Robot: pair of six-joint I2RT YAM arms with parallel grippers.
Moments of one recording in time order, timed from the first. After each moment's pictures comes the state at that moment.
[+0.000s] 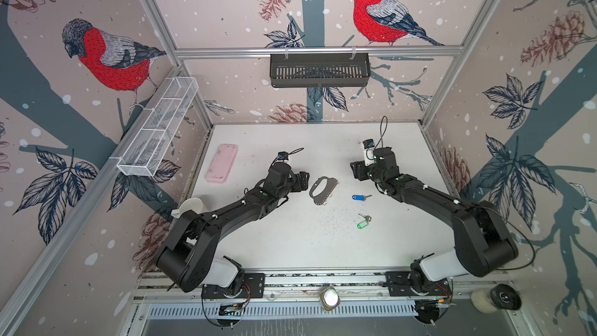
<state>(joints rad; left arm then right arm) -0.57 1.44 0.72 0.14 0.02 -0.55 0.43 1.51 0.83 0.06 -0.03 0.12</state>
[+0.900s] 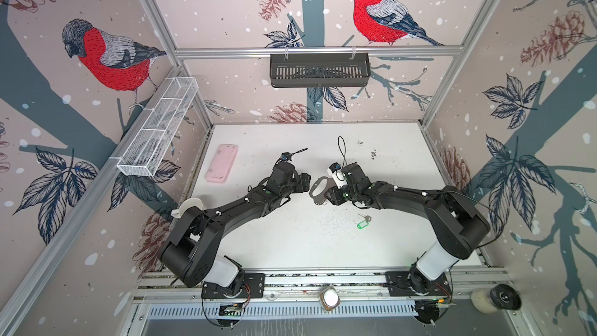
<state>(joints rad) -0.58 1.46 0.76 0.08 0.00 -0.54 0.68 1.66 0.84 -0.03 -0.23 0.23</state>
